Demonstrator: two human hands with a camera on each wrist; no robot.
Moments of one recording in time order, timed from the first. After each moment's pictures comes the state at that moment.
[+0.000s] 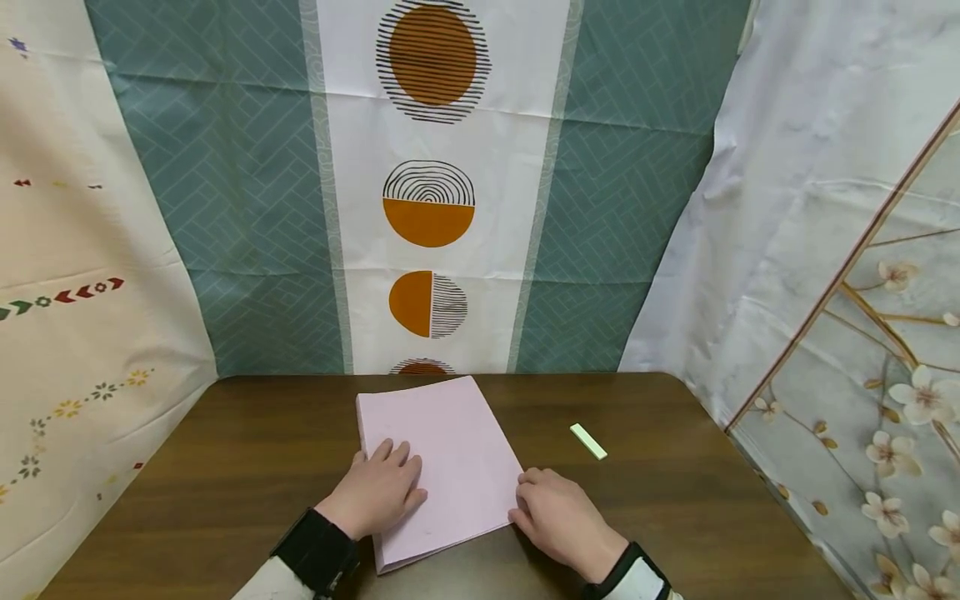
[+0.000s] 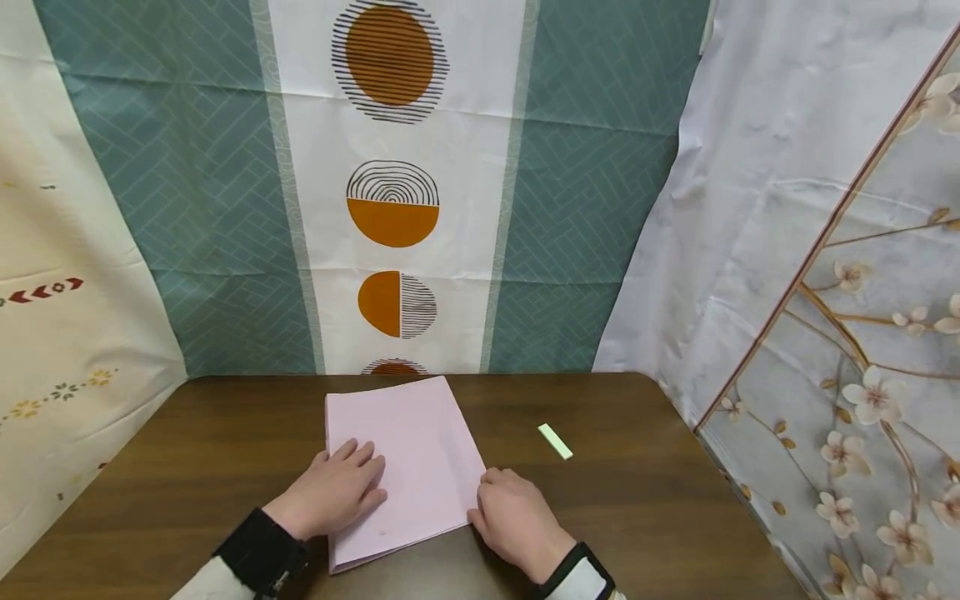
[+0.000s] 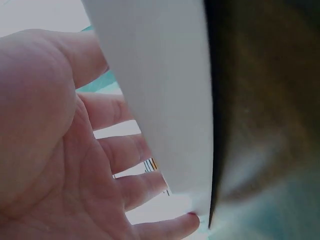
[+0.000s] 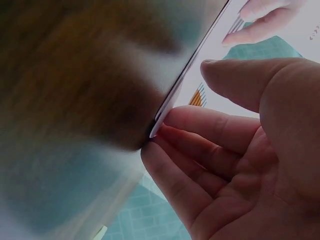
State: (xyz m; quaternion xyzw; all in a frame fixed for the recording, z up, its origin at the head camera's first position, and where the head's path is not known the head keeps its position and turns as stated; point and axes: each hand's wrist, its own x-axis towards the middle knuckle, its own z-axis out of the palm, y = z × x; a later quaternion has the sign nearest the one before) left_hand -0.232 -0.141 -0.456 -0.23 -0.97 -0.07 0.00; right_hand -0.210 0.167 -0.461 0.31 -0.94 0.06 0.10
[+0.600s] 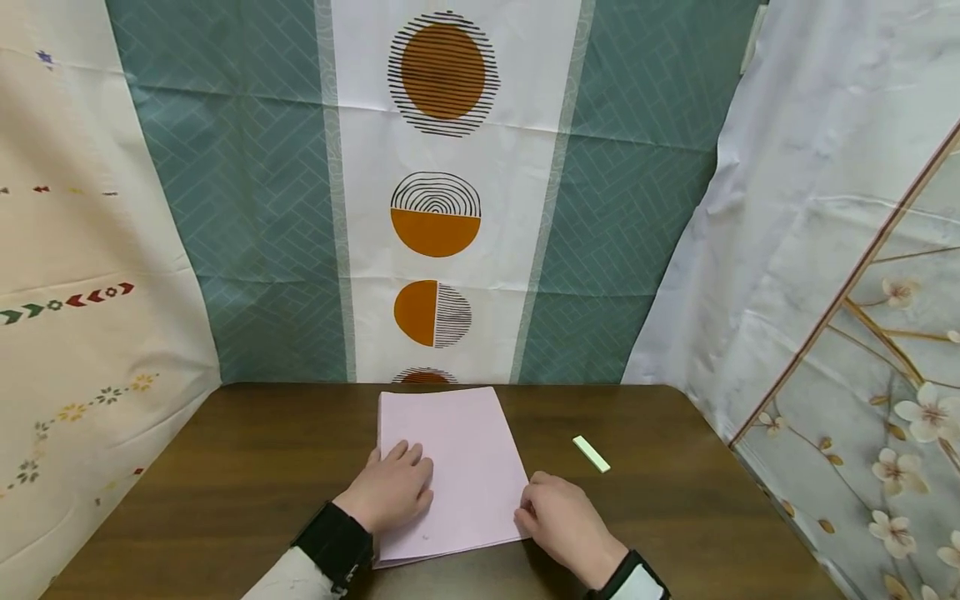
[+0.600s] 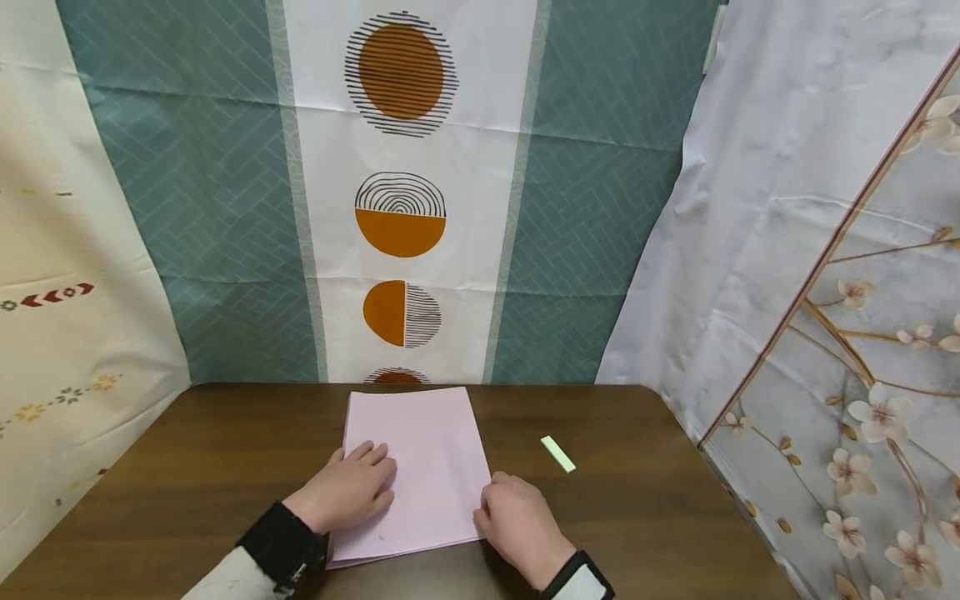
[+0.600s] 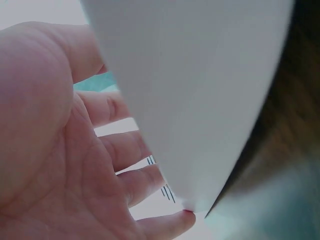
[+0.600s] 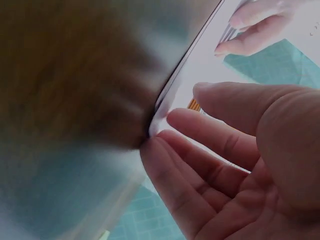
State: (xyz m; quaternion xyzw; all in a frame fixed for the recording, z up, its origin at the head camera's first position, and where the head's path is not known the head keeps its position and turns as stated) left_hand -0.246 -0.131 -0.457 -0.24 -0.96 -0.10 0.02; right_hand -0.218 0.164 -0.461 0.27 -0.95 0.12 0.12
